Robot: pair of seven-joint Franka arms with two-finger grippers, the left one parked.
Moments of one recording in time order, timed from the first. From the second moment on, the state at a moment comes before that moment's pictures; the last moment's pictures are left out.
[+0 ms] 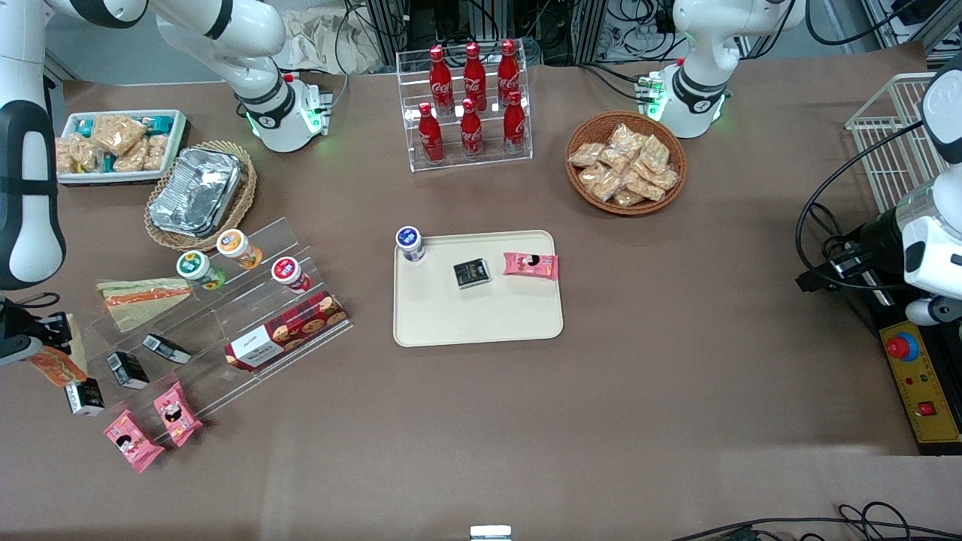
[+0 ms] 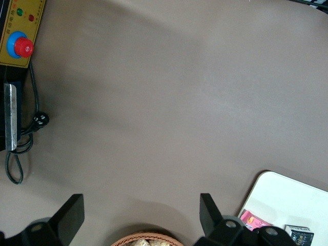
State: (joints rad) arm -0.15 0.39 -0.30 -1.78 0.09 2.36 -0.94
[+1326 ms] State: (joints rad) arm -0.04 0.27 -0.29 -1.45 0.17 1.64 -0.78
